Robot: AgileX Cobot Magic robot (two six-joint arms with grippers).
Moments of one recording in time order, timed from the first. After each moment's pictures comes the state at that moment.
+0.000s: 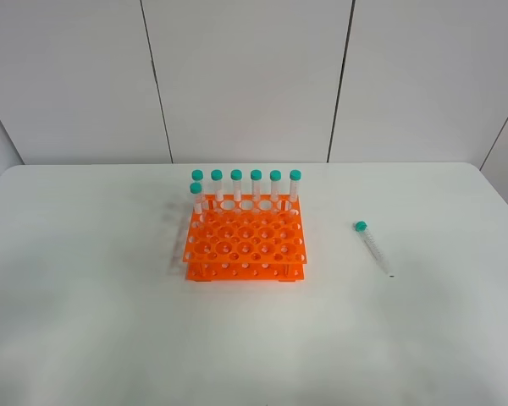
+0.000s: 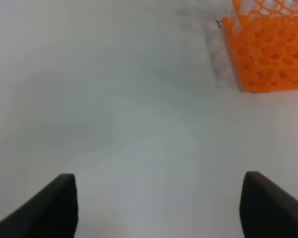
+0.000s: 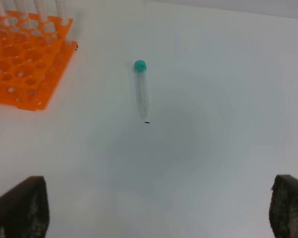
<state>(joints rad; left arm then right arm) -0.07 -0.01 -0.50 0.00 1.05 0.00 0.02 0.00 -0.49 0.11 1.03 -0.11</state>
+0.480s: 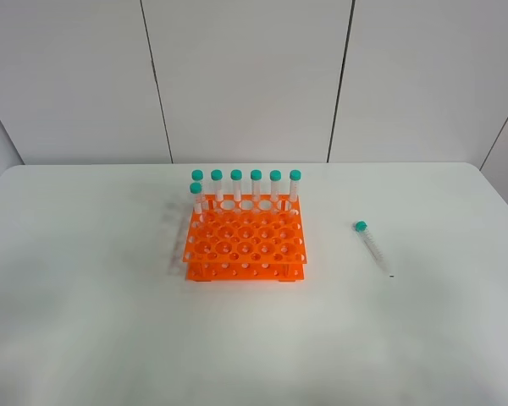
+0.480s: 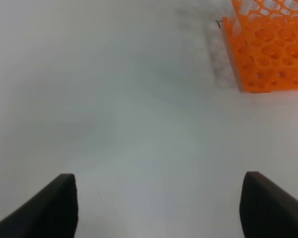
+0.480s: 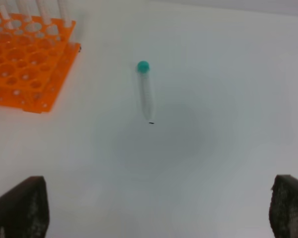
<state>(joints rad) -0.07 -0.01 -0.50 0.00 1.05 0.00 0.02 0.06 -0.53 0.12 1.03 -0.09</state>
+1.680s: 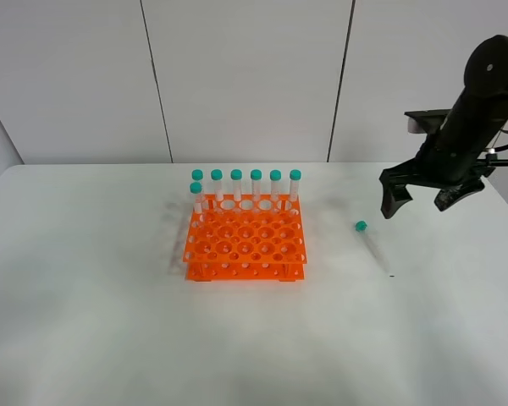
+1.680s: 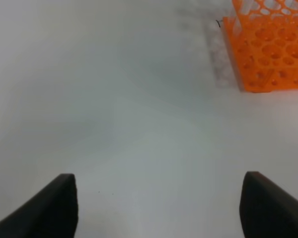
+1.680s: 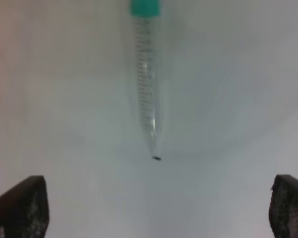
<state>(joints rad) -0.07 -0.01 -0.50 0.00 1.05 0.00 0.09 1.84 -1.39 0.08 0.98 -0.09</state>
